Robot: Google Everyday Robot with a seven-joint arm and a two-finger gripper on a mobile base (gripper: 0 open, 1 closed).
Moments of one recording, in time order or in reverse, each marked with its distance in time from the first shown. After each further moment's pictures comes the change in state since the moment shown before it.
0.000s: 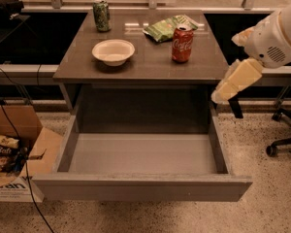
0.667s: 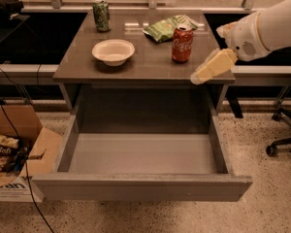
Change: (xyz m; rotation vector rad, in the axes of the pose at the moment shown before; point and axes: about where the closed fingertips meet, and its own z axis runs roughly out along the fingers) arm -0.033 -0.050 0.048 0.041 -0.214 0.059
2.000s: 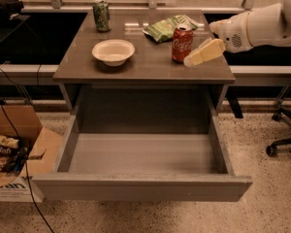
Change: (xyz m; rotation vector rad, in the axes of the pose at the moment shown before) arm -0.005 -0.068 0.051 -0.022 -0.175 0.098
